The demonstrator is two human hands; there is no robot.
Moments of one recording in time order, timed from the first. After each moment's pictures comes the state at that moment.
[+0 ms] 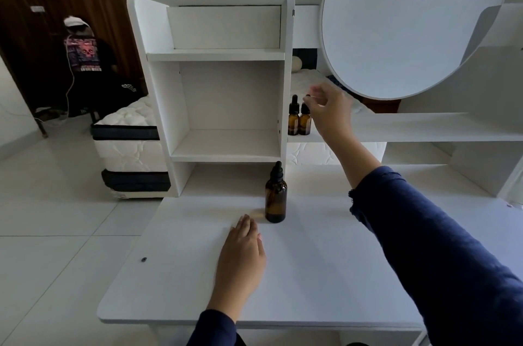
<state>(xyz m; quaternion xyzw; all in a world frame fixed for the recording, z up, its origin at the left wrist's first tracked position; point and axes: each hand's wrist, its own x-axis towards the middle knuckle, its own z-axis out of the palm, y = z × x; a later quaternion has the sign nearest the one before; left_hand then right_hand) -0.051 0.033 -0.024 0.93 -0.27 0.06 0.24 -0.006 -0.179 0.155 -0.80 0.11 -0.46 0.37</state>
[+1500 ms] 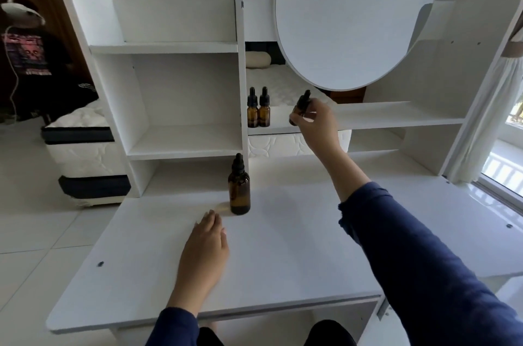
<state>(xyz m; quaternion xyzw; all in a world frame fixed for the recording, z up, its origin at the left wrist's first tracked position) -0.060 0.035 -0.018 0.93 -0.26 0.00 0.25 -0.057 -0.216 0.120 -0.80 0.17 -0.43 0.39</state>
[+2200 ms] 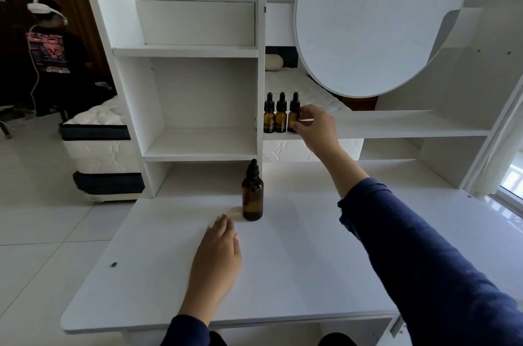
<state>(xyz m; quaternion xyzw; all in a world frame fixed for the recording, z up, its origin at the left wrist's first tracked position) -0.058 0.035 -0.017 0.93 -0.25 0.01 0.25 -0.029 -0.201 0.127 -0.84 0.17 -0.36 0.38</state>
